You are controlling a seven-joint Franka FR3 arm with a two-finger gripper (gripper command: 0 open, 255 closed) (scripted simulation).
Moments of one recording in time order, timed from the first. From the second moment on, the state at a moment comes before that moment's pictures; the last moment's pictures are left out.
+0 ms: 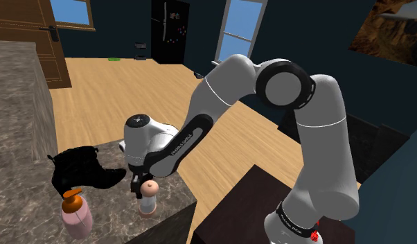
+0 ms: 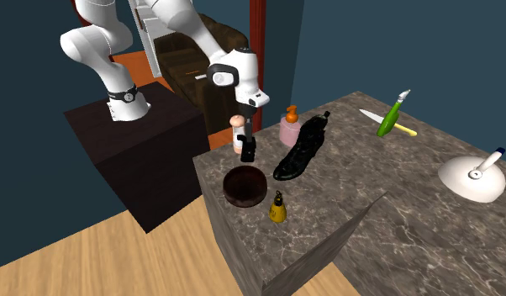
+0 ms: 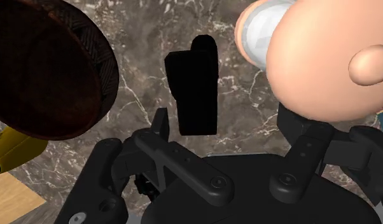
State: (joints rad) arm 0.25 0.59 0.23 -2.00 -0.41 2.61 0.00
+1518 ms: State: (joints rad) arm 0.27 0.65 0.20 -2.00 -0.48 2.67 -0.03
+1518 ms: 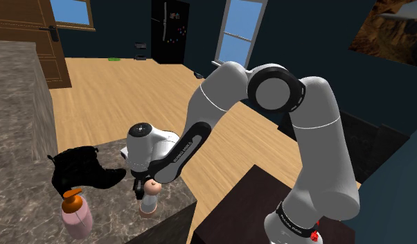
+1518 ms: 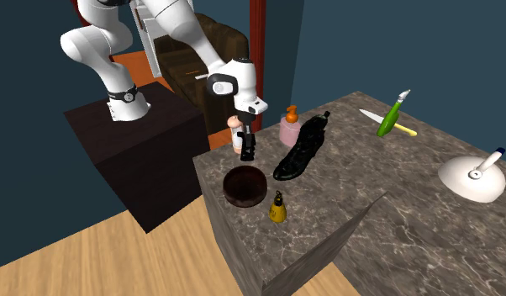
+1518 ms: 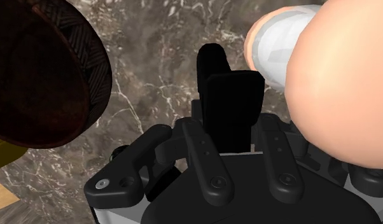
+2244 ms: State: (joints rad) arm 0.24 0.55 0.24 -2.03 -0.44 2.61 -0.06
